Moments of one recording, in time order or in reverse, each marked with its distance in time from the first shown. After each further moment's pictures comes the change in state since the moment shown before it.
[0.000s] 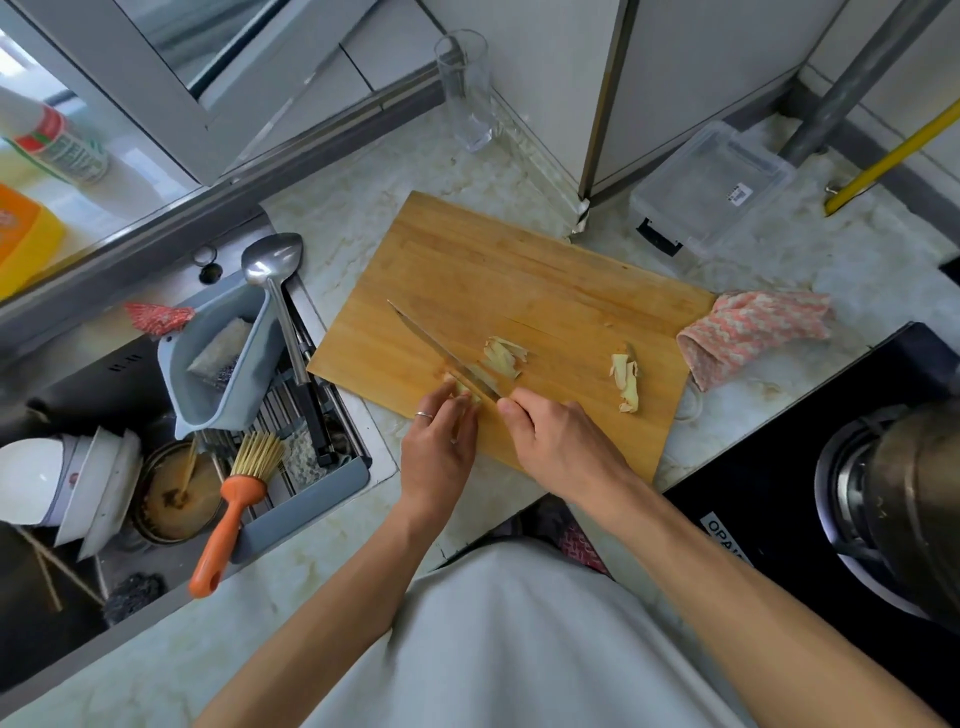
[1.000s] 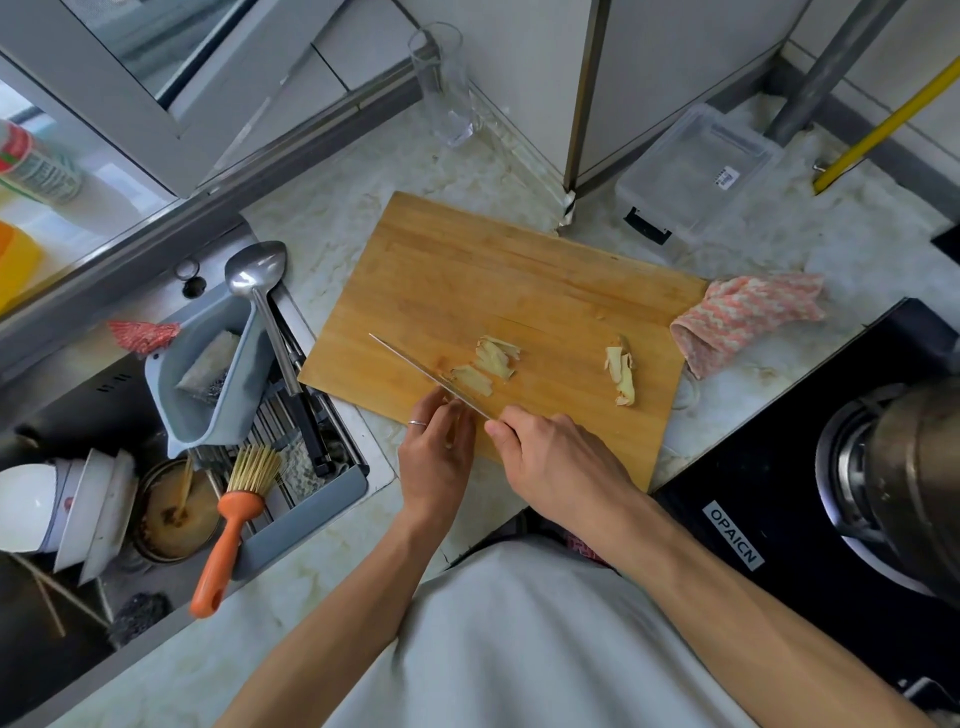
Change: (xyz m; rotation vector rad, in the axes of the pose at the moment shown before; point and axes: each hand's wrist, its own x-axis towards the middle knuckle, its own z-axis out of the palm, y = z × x) left_hand -0.002 0.004 -0.001 -0.059 -0.009 -0.049; right_hand -0.021 -0.020 -0.004 -0.121 -0.049 0.063
